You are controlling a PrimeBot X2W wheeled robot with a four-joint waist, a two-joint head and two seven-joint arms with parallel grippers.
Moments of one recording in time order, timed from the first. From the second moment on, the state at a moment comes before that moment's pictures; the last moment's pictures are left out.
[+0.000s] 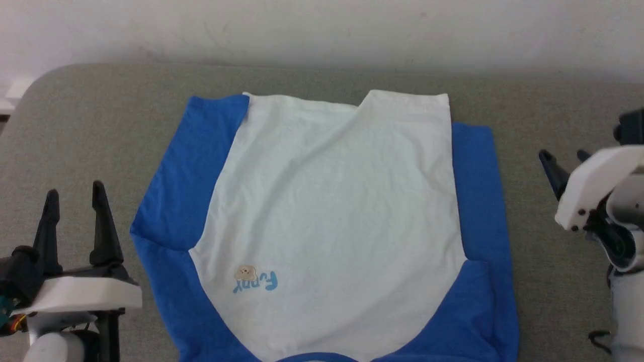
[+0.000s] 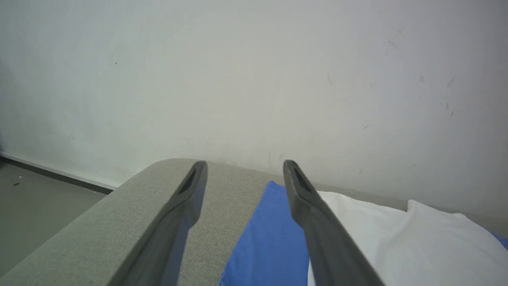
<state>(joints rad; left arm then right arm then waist) -0.01 0.37 0.01 -0.12 -0.48 0.20 -0.19 -0.37 -0.15 -0.19 0.09 0.22 0.13 0.66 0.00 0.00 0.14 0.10</state>
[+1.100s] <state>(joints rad) -0.17 0.16 0.02 -0.09 -0.32 0.05 -0.26 -0.87 -0.18 -0.18 0.72 -0.07 0.13 0.61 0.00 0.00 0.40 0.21</state>
